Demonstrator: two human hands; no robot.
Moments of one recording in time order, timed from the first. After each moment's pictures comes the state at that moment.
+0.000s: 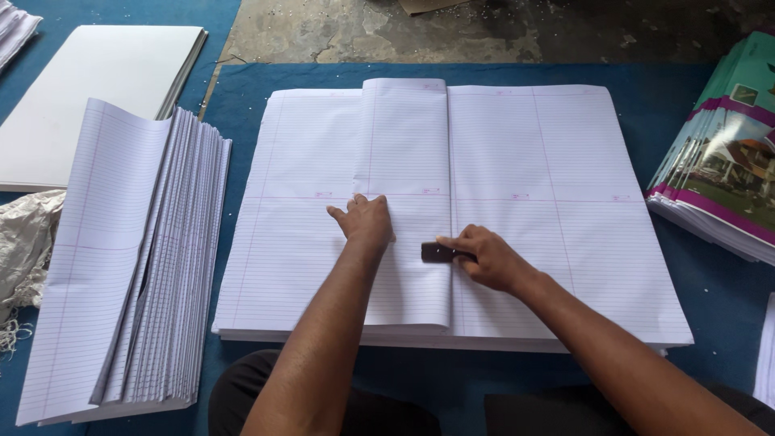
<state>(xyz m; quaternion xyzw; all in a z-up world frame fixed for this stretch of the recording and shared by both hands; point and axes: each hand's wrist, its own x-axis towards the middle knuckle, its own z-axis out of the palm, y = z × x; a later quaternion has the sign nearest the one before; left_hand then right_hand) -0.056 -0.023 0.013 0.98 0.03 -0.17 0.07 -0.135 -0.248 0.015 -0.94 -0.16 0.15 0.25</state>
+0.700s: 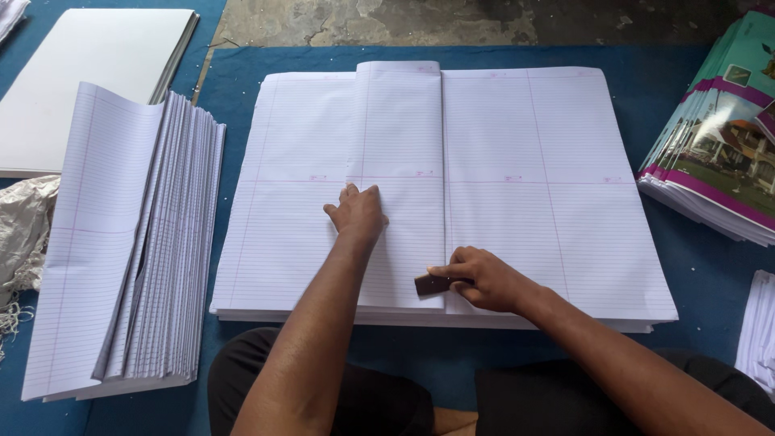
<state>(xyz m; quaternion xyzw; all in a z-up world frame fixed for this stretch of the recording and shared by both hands) -0.075 -0.021 0.011 0.98 0.07 -0.16 0.13 -0.192 -0.253 0.019 -0.91 -0.26 0.20 0.25</state>
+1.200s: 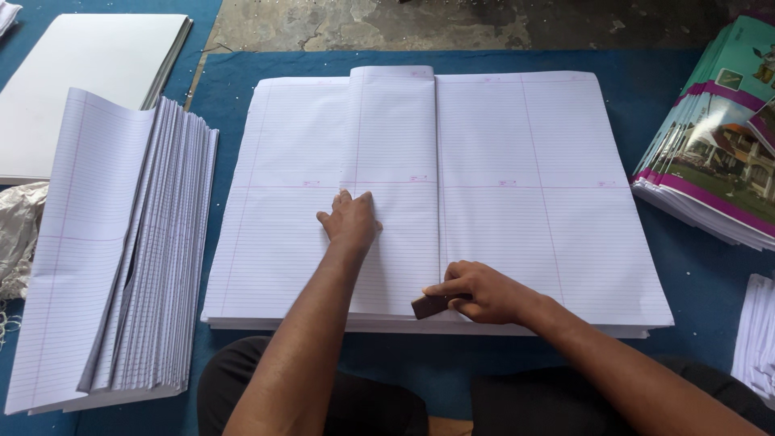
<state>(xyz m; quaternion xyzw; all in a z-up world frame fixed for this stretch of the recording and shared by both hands) -0.077 -0.019 0.009 0.98 0.06 -0.16 0.13 -0.197 -0.257 0.028 -0.88 -0.29 0.24 0.28</state>
